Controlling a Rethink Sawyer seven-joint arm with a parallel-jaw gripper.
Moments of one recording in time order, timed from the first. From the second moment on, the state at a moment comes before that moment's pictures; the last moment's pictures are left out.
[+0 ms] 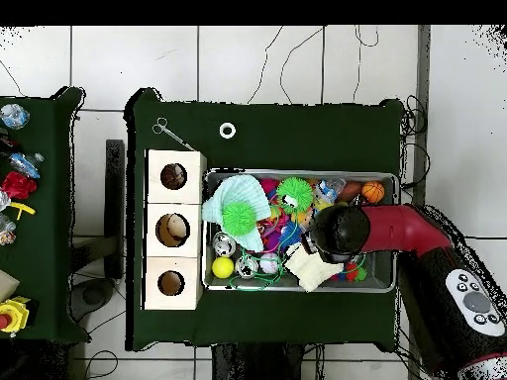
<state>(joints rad) -0.79 -0.56 0.48 1.63 -0.66 0.90 1.36</state>
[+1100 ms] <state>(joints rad) -0.79 -0.47 0.48 1.58 -0.70 0.90 1.36</state>
